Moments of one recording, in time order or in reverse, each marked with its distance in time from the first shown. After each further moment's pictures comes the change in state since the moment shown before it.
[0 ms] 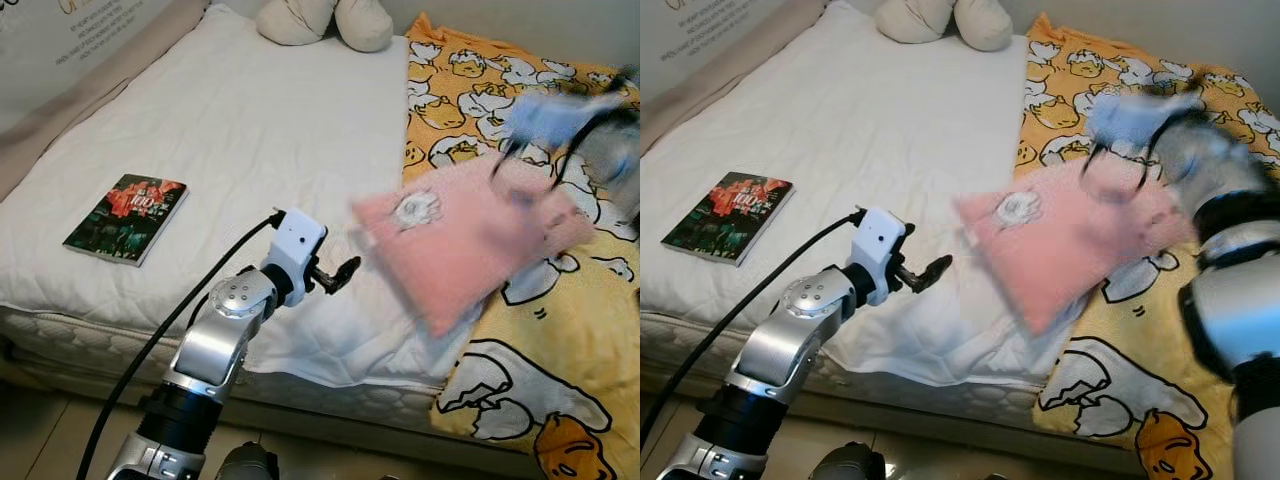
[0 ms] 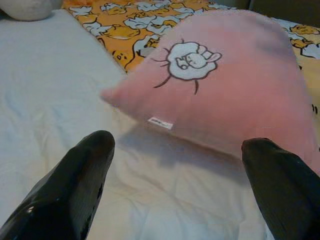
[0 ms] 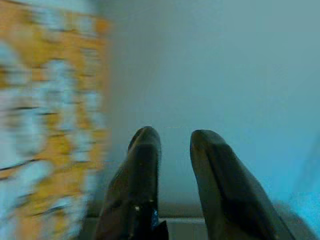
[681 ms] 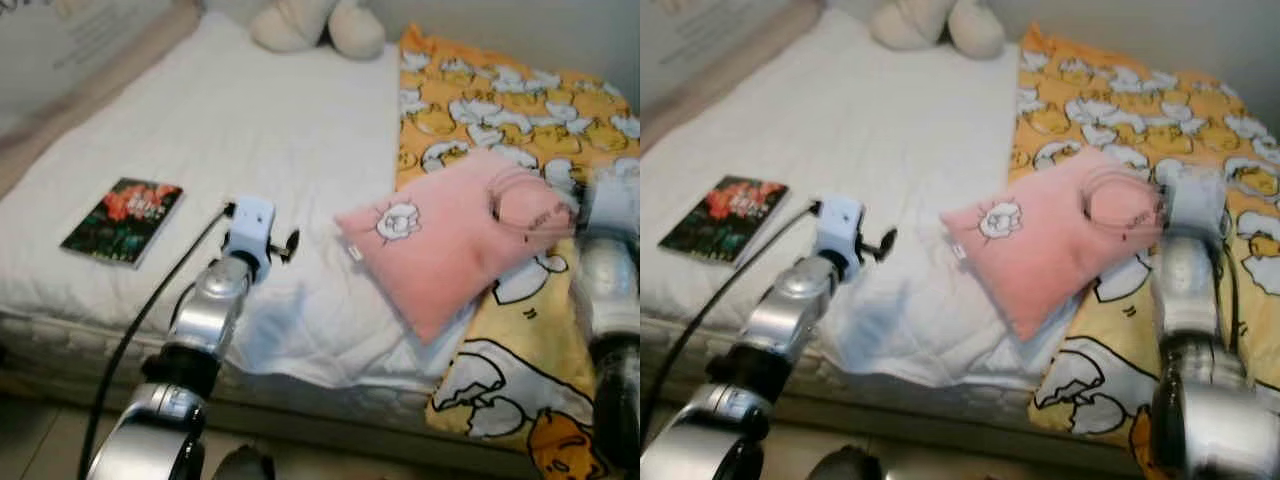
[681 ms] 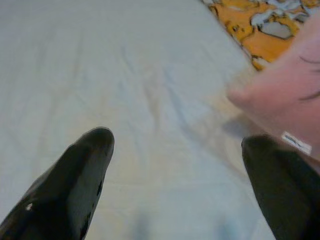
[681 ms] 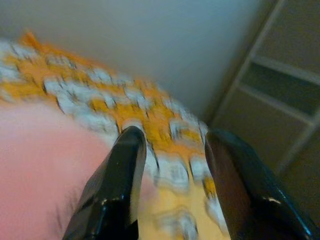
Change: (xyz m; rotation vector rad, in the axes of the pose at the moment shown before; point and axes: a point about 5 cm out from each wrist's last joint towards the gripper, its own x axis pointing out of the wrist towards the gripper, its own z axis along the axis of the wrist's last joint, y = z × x) left arm 0.019 0.060 -0.041 -0.085 0.131 0.404; right arm -0.101 0.161 -0.052 1.161 0.404 -0.263
